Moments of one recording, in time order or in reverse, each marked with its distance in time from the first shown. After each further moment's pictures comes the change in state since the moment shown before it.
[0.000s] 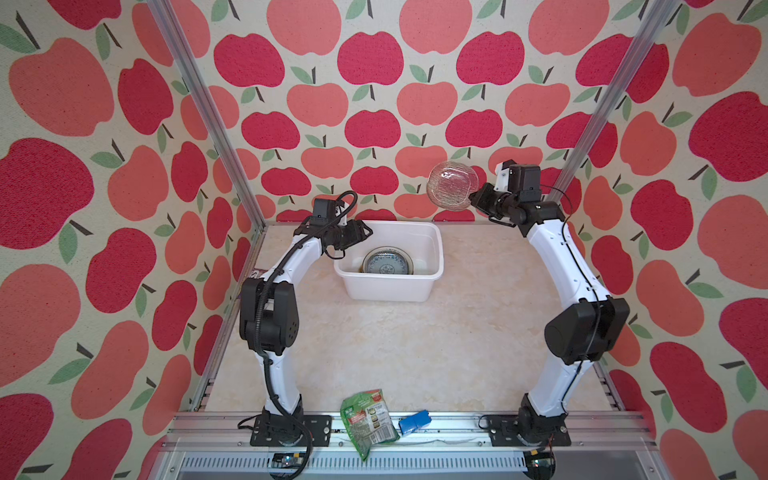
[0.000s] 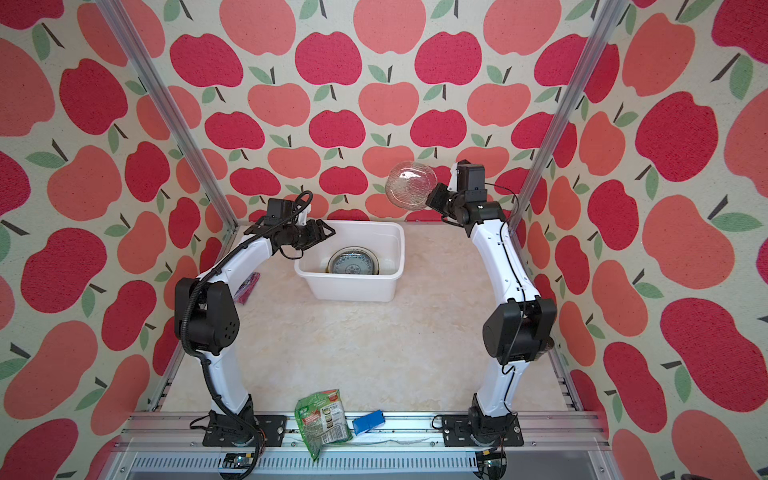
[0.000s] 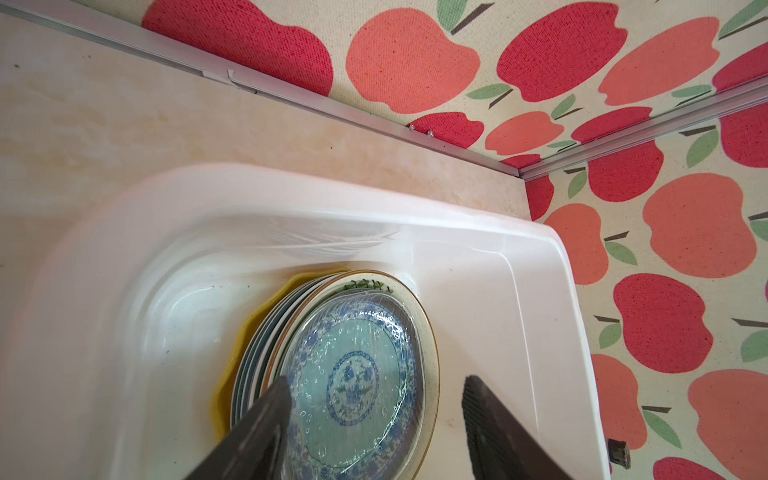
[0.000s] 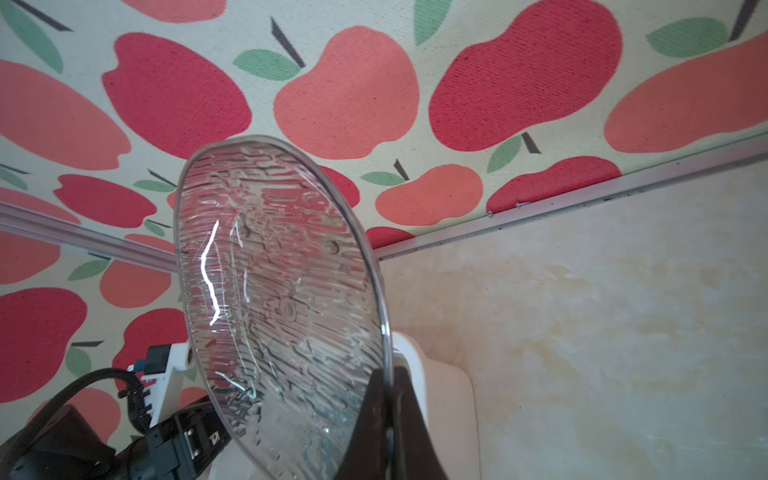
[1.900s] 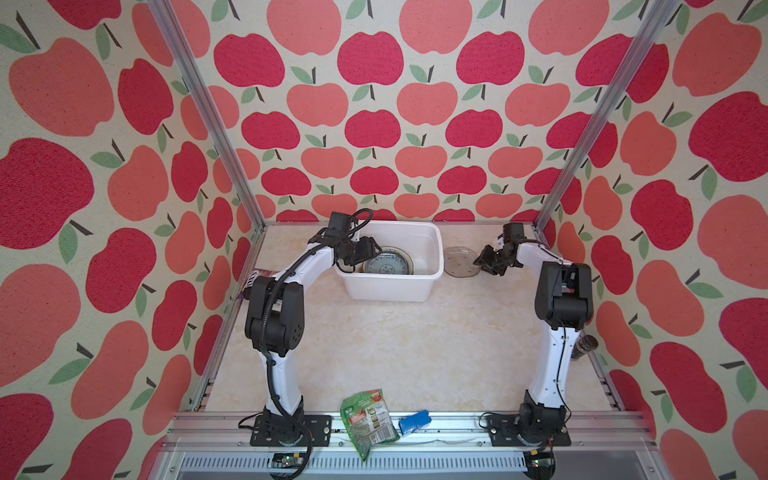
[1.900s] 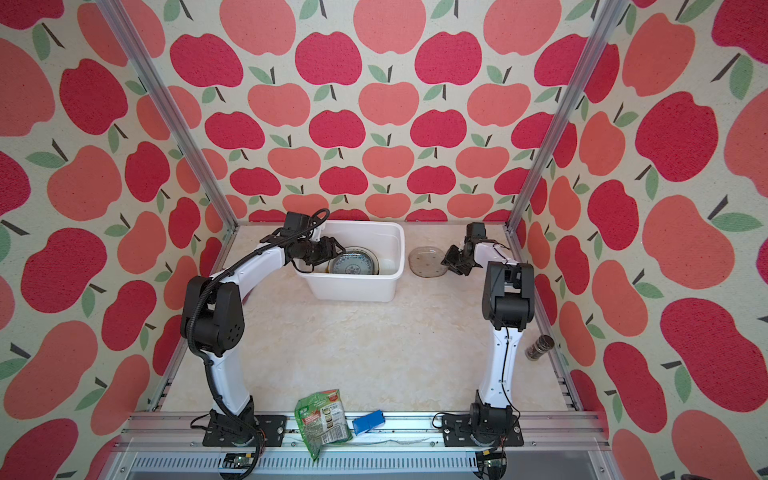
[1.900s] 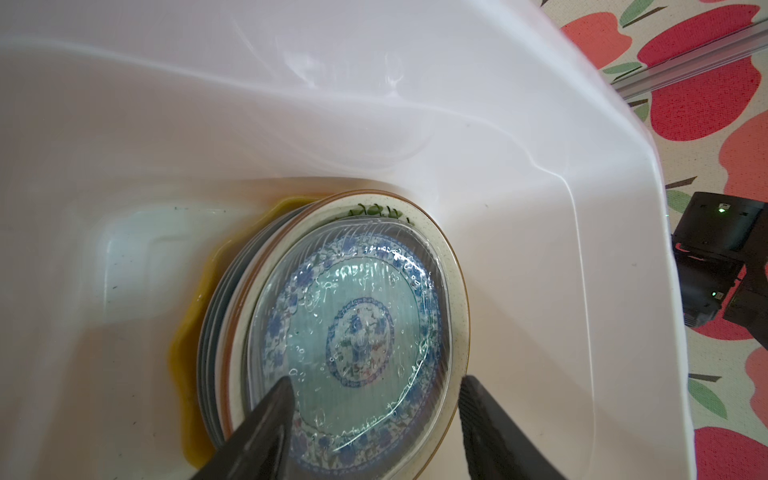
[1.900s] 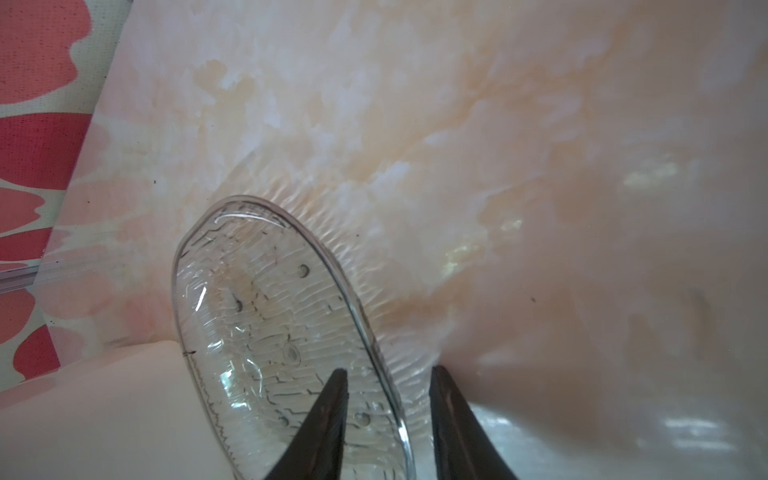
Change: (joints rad) left arm -0.092 0.001 -0.124 -0.009 -0.046 0.035; right arm -0.241 0.357 -0.380 0.088 -0.108 -0.062
